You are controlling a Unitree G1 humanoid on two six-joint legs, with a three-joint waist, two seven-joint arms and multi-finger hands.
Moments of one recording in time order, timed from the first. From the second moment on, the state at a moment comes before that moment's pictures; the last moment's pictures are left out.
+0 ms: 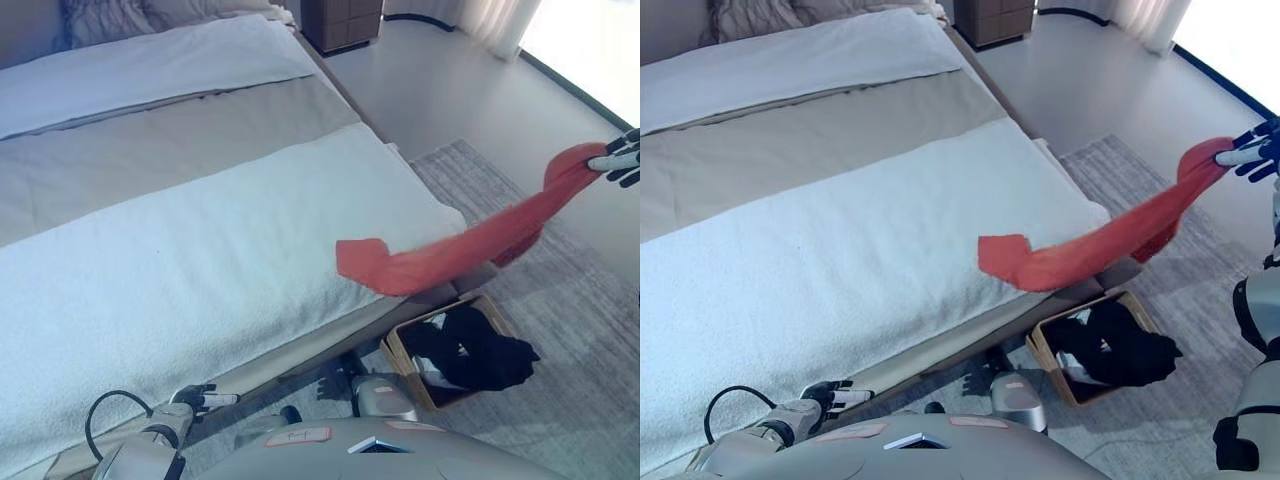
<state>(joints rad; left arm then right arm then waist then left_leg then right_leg) -0.05 0.36 -0.27 1.36 -0.12 0.05 -0.05 -1.03 -0.98 0.63 1.36 0.04 0.10 0.14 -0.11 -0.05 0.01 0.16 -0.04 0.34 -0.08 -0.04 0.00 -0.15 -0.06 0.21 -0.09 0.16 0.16</state>
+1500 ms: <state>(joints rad) -0.07 0.37 -0.25 1.36 -0.11 0.06 -0.05 -0.91 -1.09 0.50 1.37 0.04 0.11 0.15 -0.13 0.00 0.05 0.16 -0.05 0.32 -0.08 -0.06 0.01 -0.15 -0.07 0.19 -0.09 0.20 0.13</state>
